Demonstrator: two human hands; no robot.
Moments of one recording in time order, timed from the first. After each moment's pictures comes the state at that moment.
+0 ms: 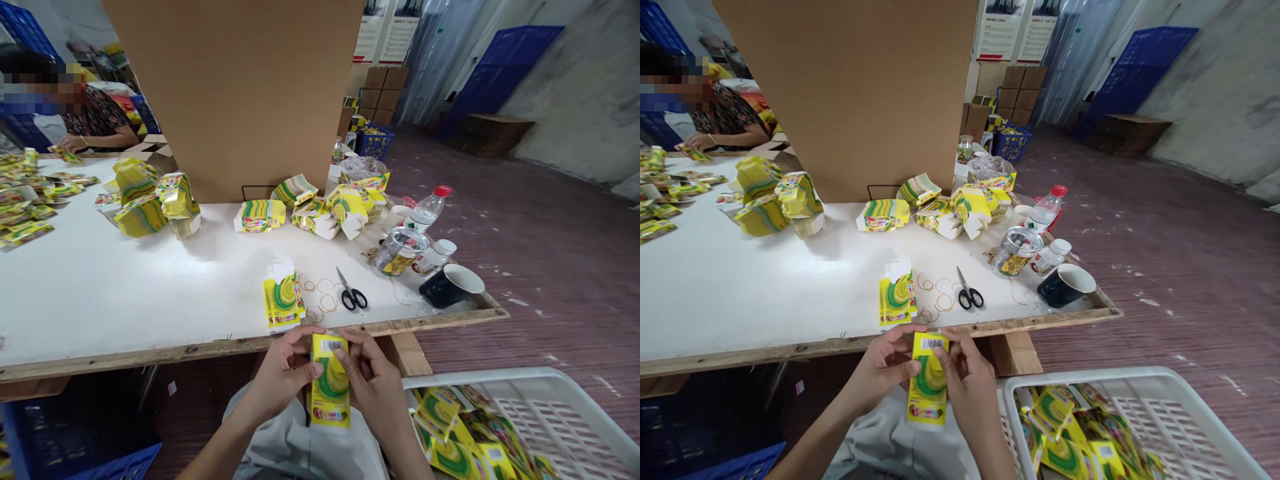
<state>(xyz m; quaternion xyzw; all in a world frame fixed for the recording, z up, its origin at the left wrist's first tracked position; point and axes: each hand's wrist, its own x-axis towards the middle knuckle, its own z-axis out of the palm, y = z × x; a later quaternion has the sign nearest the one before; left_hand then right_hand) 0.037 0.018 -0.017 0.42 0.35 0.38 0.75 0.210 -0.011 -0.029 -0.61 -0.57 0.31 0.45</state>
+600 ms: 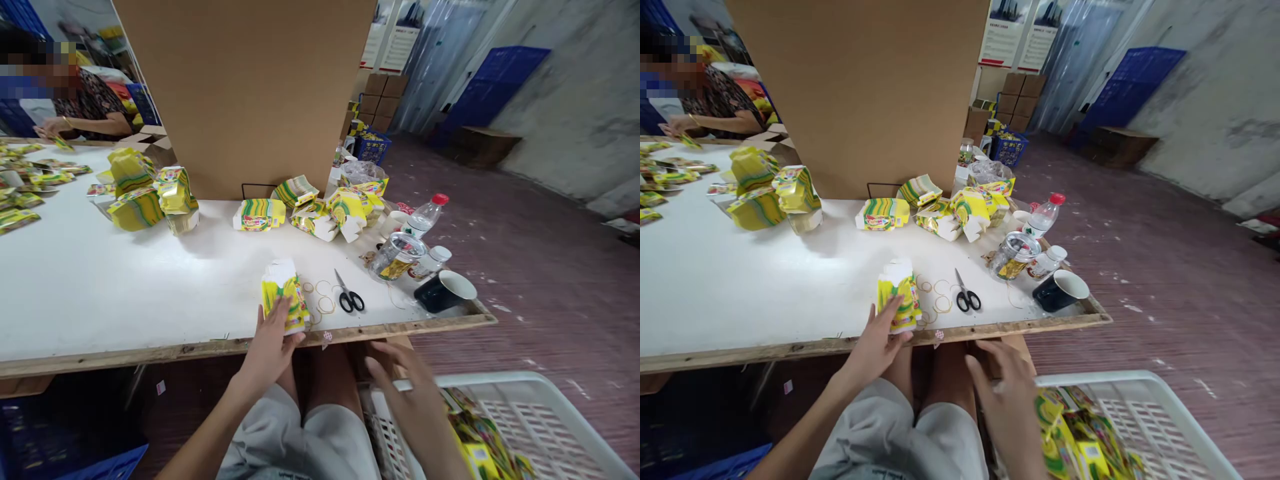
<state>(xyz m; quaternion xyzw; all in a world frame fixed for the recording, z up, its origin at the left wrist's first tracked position) 0.014 0.052 -0.052 0.71 0.52 0.34 0.34 0.266 -0.020 -0.020 -0.70 -0.58 0.16 0.39</state>
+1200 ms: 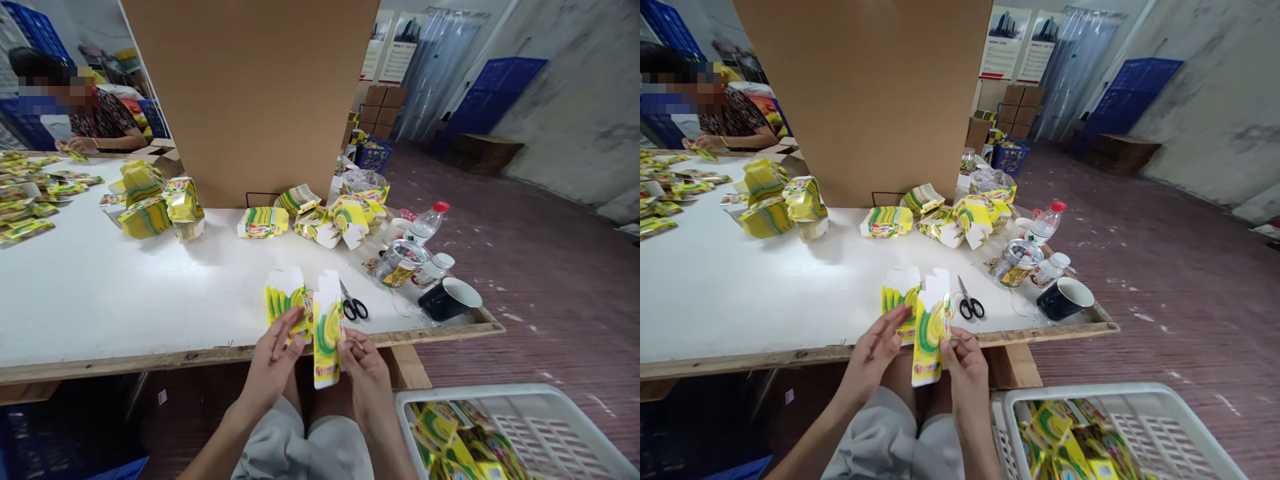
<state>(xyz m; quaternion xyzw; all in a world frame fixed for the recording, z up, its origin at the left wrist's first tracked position) 0.025 0.028 -0.028 0.48 0.40 0.52 0.58 0.188 0.012 -0.041 -0.54 -0.36 0.47 0.60</state>
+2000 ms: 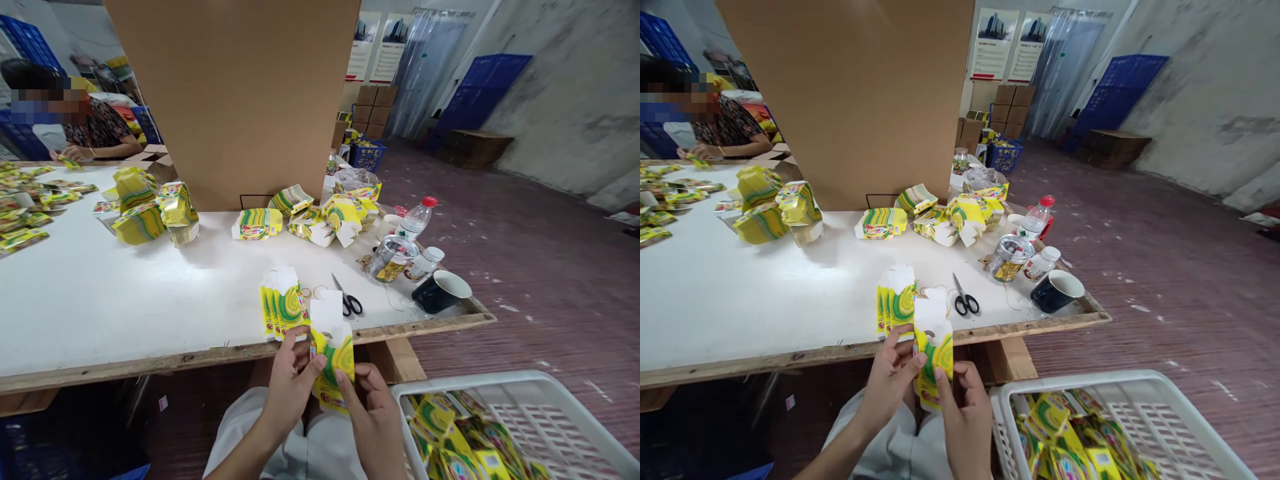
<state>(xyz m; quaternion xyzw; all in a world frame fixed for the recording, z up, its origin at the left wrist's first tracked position) 0.068 0.007 -0.031 0.38 0.36 0.51 0.68 0.194 -0.040 -0.043 -0.59 -0.42 0.41 0.55</state>
